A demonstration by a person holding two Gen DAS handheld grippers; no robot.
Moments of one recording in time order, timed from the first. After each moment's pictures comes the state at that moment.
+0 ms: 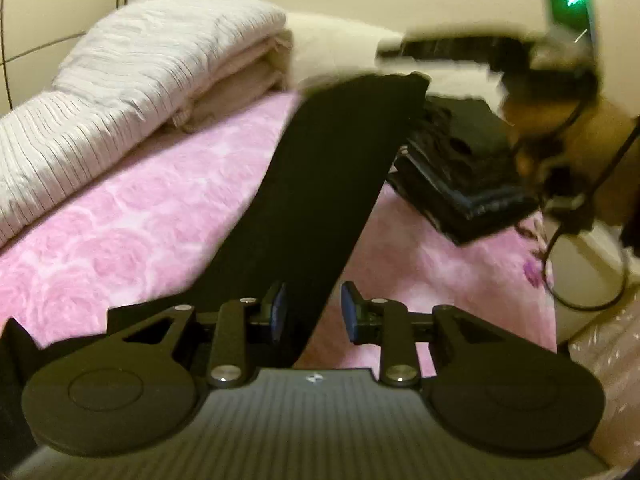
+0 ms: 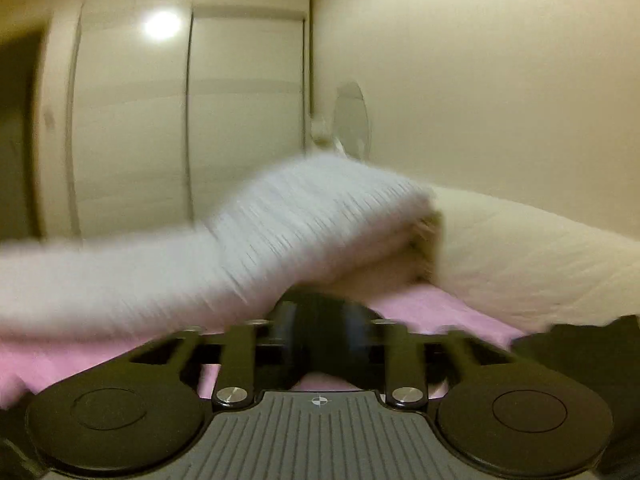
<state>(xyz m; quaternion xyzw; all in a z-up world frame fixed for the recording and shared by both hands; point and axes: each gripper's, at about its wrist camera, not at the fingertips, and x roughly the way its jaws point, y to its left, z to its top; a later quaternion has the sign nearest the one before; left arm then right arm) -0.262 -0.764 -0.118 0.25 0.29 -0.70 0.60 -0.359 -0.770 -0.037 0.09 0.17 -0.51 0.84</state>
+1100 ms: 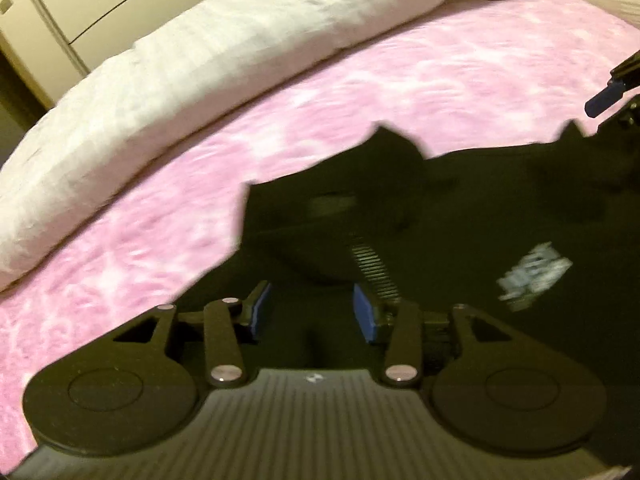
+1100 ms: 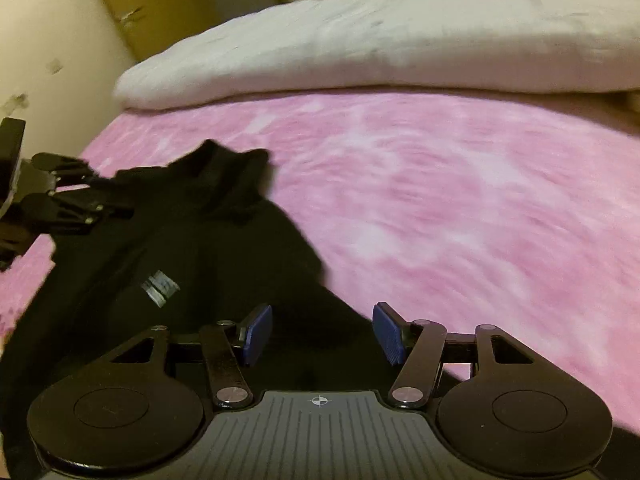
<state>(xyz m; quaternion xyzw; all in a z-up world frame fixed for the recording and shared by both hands) 0.019 -0.678 -0.180 0.38 0.32 -0.42 0.76 -0.169 -0.829 -0.190 0.18 0.42 0.00 0.89</state>
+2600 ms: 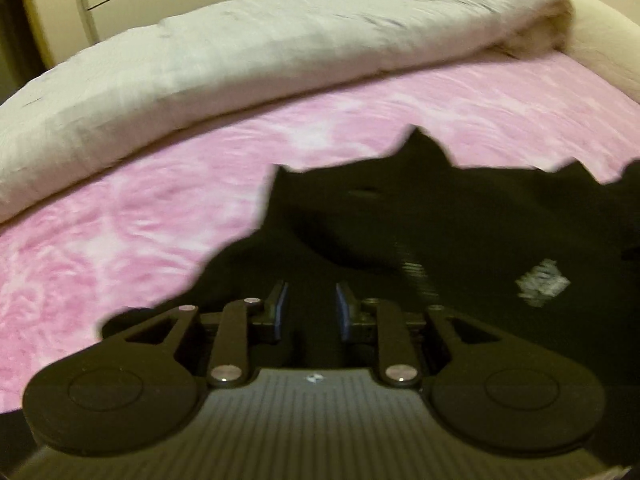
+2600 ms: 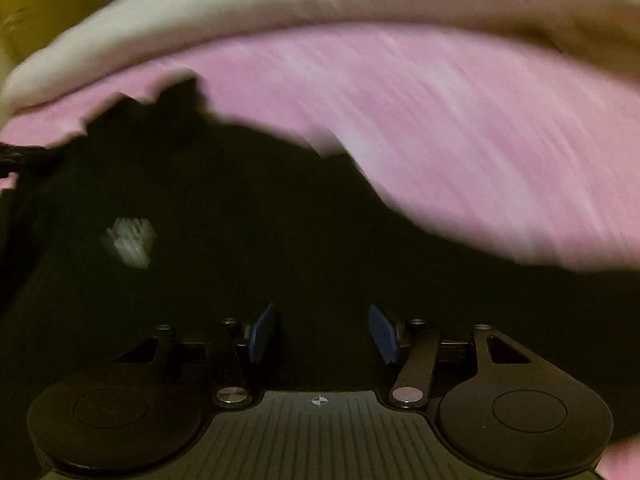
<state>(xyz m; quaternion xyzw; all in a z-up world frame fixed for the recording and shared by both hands) 0.045 -0.646 -0.198 0.27 0.35 -0.48 0.76 -0.238 -0.781 -0.238 0.23 0.46 -0.22 0.83</state>
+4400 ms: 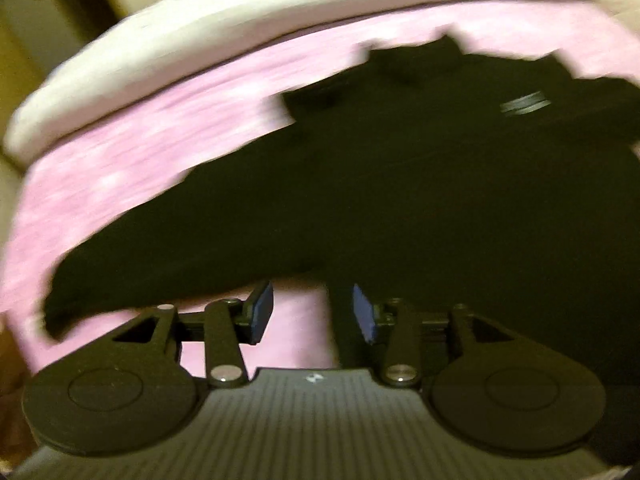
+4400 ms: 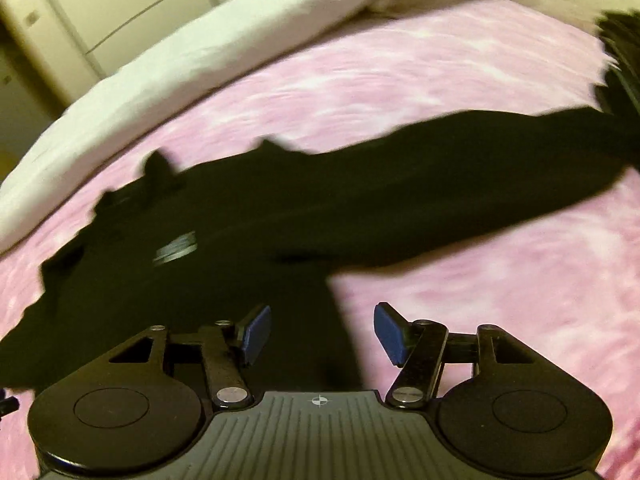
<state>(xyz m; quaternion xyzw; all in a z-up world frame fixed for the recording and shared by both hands) 0.032 -0.336 -0.150 0.35 0.38 -0.33 0.79 -0.297 -0.659 -0.159 0.34 0.35 -0.37 0.79</state>
